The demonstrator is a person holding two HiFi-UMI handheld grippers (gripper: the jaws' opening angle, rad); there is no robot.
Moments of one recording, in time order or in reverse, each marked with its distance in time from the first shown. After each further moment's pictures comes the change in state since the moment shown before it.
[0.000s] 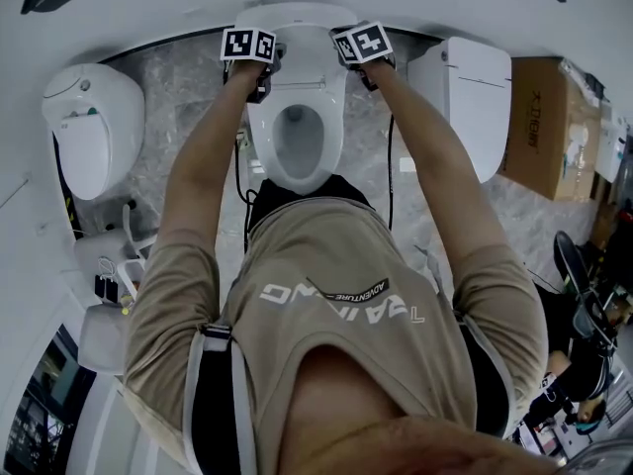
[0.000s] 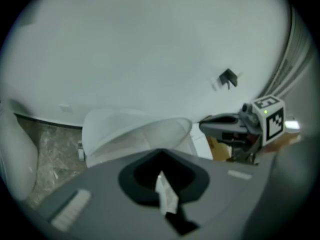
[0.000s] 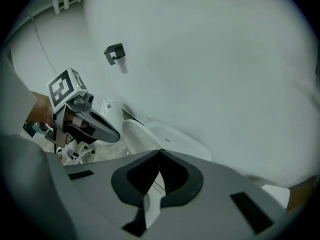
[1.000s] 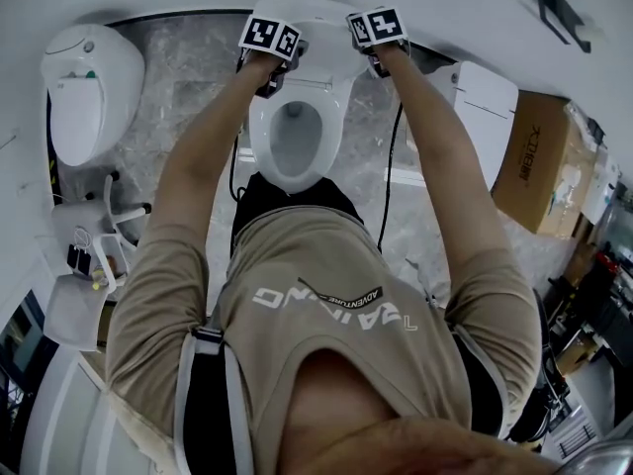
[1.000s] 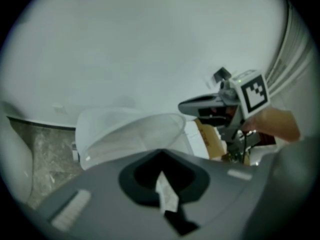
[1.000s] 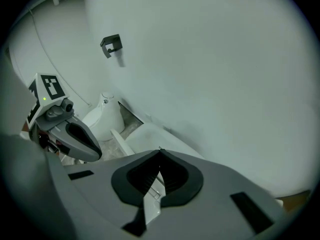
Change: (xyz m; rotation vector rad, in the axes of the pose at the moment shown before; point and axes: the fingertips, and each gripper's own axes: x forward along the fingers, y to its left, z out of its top) left arm 0.003 -0.011 -0.004 0.030 0.014 -0.058; right arm 0.037 -0.019 0.038 -0.058 0.066 -0.004
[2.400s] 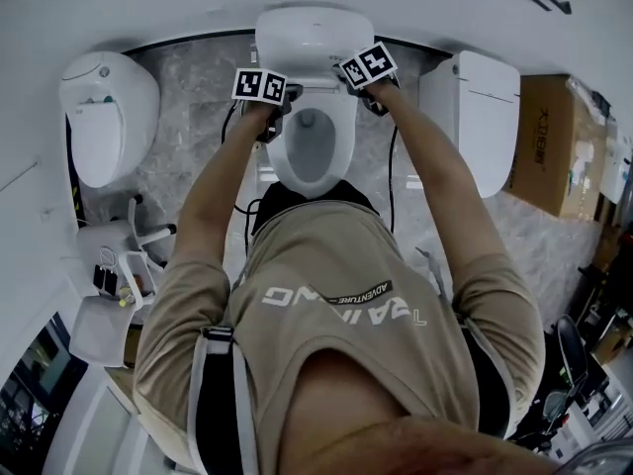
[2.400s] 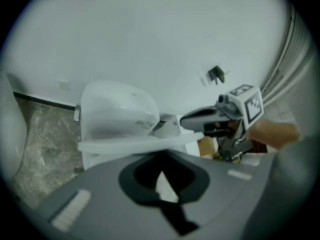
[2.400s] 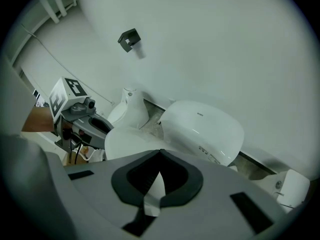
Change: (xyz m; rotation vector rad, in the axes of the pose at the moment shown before) left arm -0.036 -0.023 -0.111 -0.095 0.018 -0.070; right arm -0.026 0.115 -0.100 0.062 0.094 0.246
